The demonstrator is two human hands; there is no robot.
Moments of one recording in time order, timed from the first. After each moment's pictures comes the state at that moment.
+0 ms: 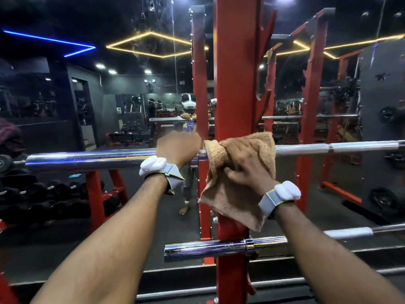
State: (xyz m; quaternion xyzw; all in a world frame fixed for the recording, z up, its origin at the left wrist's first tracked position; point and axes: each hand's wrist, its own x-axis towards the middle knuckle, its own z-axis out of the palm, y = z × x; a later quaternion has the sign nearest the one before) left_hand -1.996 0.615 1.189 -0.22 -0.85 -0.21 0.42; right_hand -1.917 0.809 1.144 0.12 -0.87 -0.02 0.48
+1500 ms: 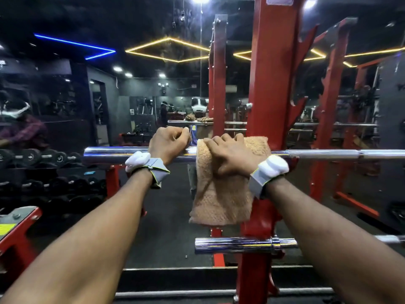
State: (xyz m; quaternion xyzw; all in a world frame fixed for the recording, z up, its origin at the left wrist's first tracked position) left_hand -2.031 0.491 1.195 -0.24 -0.82 -0.39 0.34; right_hand -1.938 0.679 1.196 0.07 -0.94 -0.22 0.24
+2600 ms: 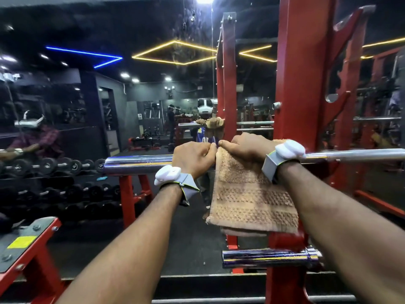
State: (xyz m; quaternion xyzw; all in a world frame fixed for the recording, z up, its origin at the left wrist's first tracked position) left_hand -2.029 0.489 1.184 -0.26 -0.86 -0.14 0.42; right_hand -1.984 0.657 1.231 -0.04 -0.99 0.03 0.16
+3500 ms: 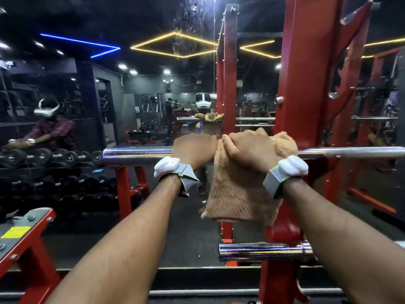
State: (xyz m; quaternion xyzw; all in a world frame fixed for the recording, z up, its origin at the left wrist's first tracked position) left_hand -2.032 0.491 1.183 -0.26 -0.86 -0.17 0.41; right_hand -1.973 0.650 1.196 -0.03 -0.93 -0.13 0.34
